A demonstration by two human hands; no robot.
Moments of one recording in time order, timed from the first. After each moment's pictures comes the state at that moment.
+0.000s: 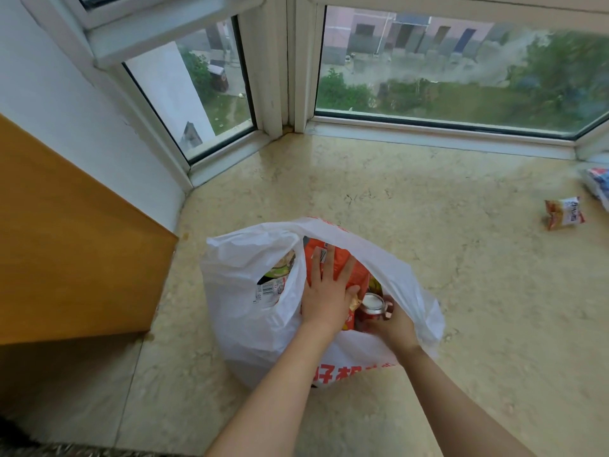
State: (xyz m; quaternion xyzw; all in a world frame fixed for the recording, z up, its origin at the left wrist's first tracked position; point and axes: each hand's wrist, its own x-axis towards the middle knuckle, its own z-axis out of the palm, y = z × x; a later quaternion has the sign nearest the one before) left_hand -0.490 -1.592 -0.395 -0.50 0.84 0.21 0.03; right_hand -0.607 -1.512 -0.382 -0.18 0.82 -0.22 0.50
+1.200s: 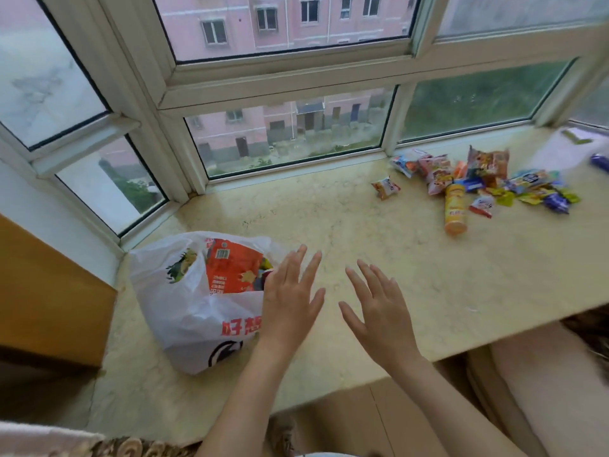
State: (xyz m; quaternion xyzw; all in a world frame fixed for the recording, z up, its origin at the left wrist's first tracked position) left_hand -0.536 -1.353 -0.226 -0.33 0.92 0.05 -0.21; right_hand -0.656 -1.223 -0.227 -0.52 0.84 -0.18 -0.04
